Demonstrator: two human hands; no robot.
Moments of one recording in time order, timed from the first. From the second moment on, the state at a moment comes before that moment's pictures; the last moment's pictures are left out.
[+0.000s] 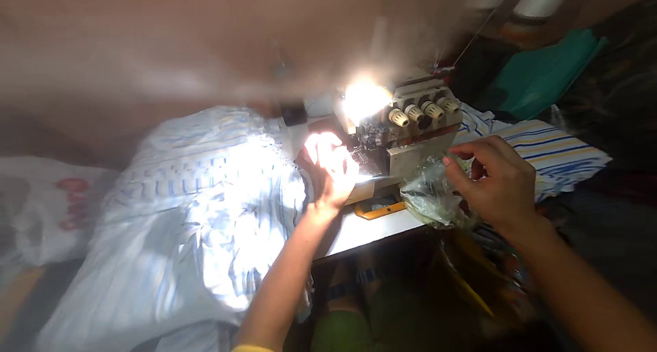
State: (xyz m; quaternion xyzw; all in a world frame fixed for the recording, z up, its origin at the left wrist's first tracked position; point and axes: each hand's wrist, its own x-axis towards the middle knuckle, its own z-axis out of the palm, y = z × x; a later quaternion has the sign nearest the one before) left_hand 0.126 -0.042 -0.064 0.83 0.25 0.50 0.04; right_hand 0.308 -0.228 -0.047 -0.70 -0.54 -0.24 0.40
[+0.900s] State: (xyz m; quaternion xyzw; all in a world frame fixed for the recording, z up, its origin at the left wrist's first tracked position) left_hand 0.085 0.036 -0.040 0.89 0.26 0.29 0.23; right_hand 0.236 -0.110 -0.054 -0.59 -0.71 -0.13 0.36
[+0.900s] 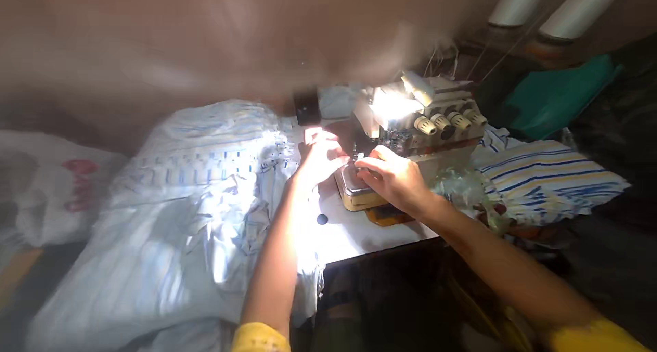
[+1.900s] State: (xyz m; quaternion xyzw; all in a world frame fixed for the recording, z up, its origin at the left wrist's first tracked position) left_hand 0.113 0.016 -0.041 0.91 0.21 0.27 0.21; right_hand 0.267 -0.121 -0.059 -0.53 -0.74 -0.28 0.30
